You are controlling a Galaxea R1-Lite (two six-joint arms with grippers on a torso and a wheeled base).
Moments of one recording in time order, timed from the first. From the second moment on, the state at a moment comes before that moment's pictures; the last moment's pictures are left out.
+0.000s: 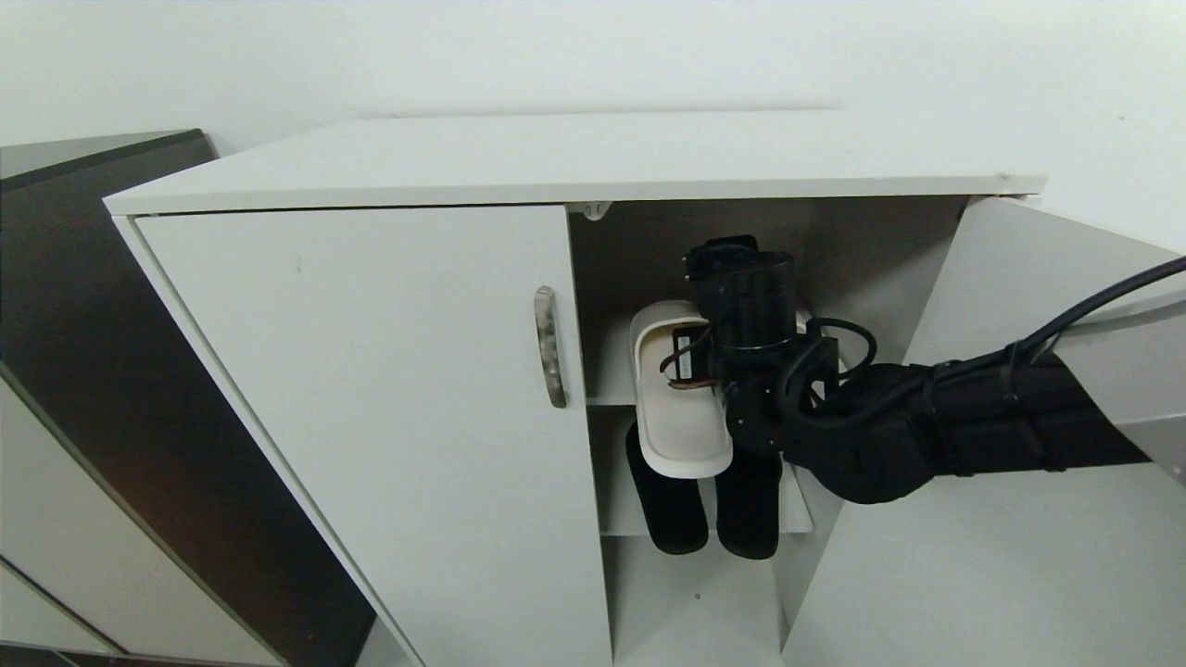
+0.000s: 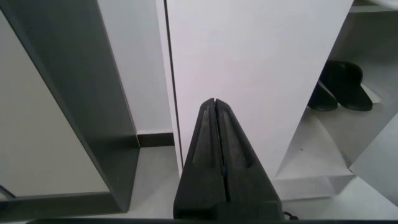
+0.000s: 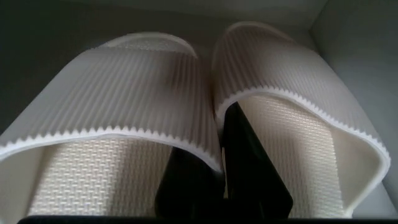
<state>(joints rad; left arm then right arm) 0.00 0.00 0.00 0.00 -0.03 0.01 0.77 2.07 -1.44 -0.46 -0.76 0.06</state>
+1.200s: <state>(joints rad) 0.00 0.00 0.00 0.00 -0.03 0.01 0.69 2.20 -1.66 -0.36 -0.75 0.07</state>
